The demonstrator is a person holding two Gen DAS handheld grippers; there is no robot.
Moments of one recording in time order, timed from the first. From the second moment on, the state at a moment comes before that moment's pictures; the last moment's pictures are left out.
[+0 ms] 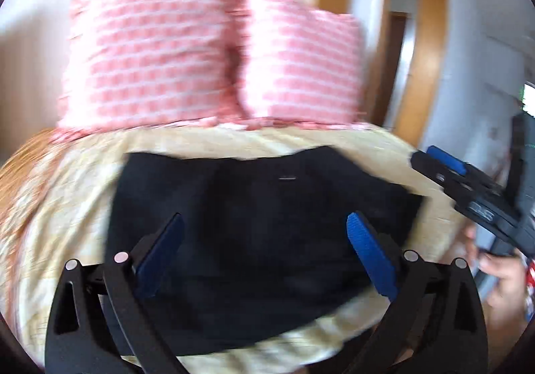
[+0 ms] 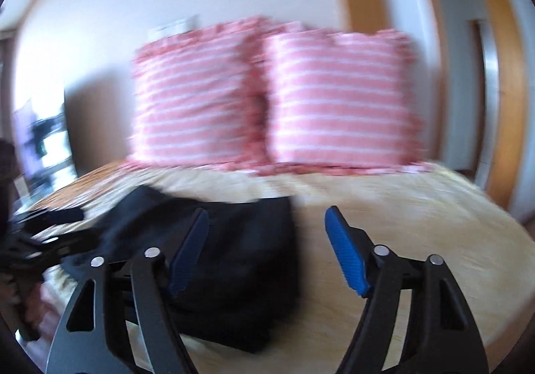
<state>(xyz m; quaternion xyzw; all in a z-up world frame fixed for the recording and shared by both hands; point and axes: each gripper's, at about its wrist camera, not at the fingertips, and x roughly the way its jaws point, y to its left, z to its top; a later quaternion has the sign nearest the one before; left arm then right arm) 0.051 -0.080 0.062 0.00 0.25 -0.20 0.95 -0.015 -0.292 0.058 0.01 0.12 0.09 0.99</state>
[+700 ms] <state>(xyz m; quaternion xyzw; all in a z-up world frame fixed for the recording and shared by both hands) 0.082 -0.059 0.030 0.02 0.33 -0.11 0.94 0.026 -0.260 0.017 -0.03 0.25 0.07 0.96</state>
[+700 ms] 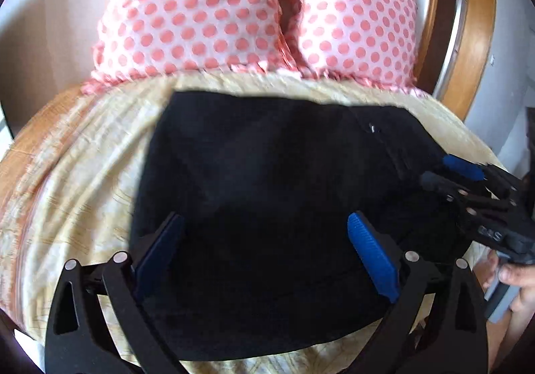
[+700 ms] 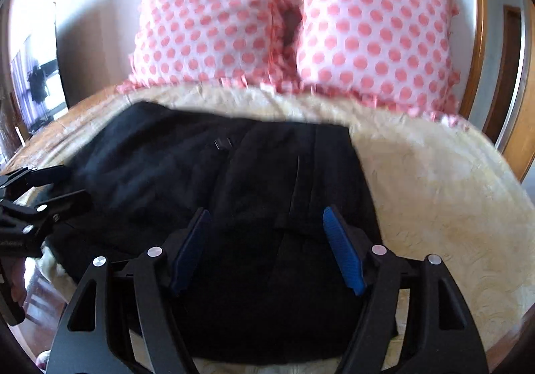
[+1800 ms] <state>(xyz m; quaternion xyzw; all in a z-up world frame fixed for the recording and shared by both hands) 0.091 -0.048 0.011 0.03 0.34 -0.10 0.94 0.160 -0.359 0.008 0.19 0.44 0.19 0.86</state>
